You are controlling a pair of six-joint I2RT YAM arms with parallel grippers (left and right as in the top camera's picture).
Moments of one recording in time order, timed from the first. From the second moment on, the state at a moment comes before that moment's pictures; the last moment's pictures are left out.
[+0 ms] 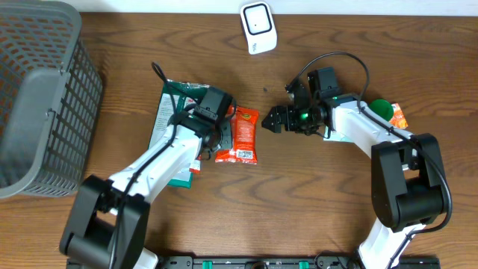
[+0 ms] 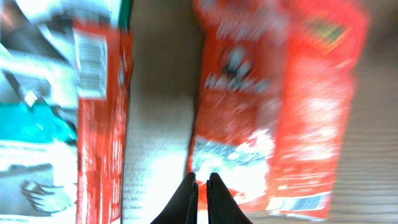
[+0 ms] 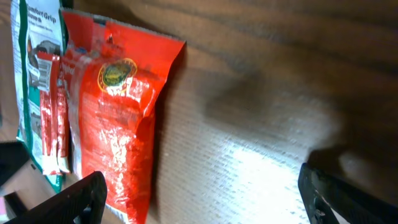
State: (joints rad) left arm -0.47 1.67 1.05 -0.61 0.00 -0.52; right arm 0.25 1.93 1.16 -0.44 -0.57 0.24
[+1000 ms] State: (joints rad) left arm -0.47 1.85 1.07 -0.43 0.00 -0.52; right arm 0.35 2.07 1.18 -0.26 -0.87 0.37
